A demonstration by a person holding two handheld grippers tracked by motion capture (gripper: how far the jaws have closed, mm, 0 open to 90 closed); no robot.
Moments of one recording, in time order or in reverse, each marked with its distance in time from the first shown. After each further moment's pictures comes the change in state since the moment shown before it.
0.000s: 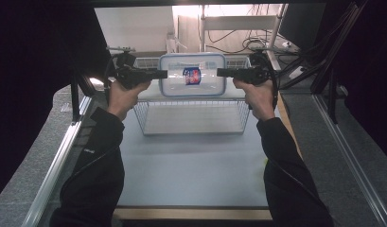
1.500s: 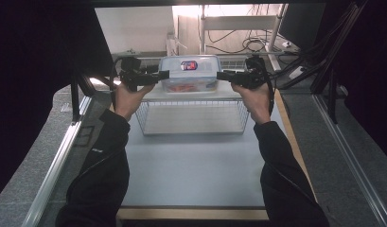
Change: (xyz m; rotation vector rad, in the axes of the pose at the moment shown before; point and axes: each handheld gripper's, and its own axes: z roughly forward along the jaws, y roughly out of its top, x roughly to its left) left arm -0.001 -0.011 0.012 -0.069 0.178 0.145; right arm 0.001 -0.012 0.007 -0.002 -0.096 -0.126
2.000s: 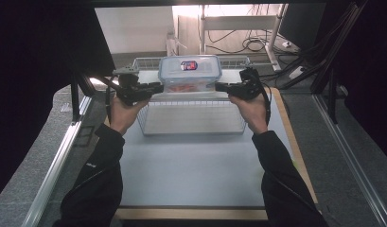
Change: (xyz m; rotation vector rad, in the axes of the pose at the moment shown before) left arm -0.009 -0.037 -0.007 0.089 -0.001 0.017; right arm 0.008 -0.030 0.012 0.057 0.035 -0.026
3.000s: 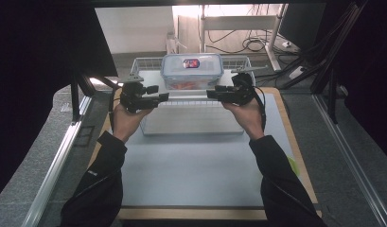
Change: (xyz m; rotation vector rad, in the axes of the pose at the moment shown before) left arm -0.021 -0.019 -0.003 -0.026 0.021 0.050; right arm 0.019 -0.009 0.006 0.027 -0.021 -0.094
